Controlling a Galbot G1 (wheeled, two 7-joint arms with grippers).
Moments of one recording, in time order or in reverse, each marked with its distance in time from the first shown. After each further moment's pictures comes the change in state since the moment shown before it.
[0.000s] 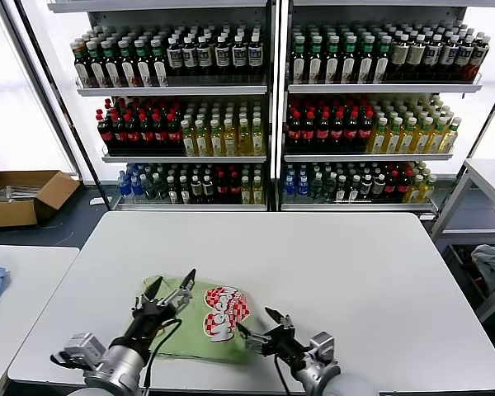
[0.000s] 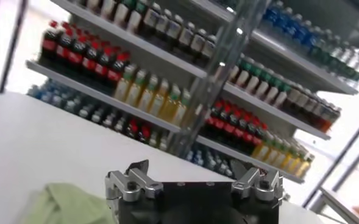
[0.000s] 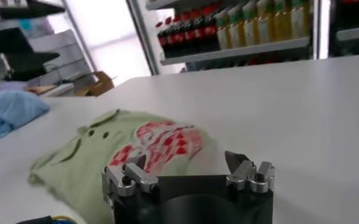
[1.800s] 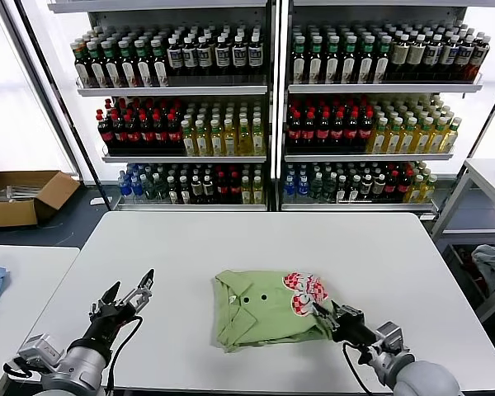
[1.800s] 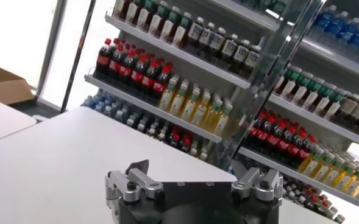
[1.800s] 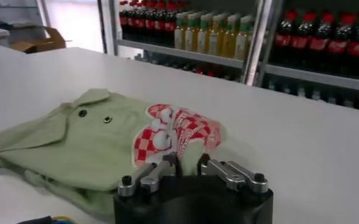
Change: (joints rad) left arm 0.020 -0.004 -0.173 -0.014 -0.073 0.067 -0.041; right arm -0.151 -0.264 0.360 0.045 -0.044 0.070 -0.067
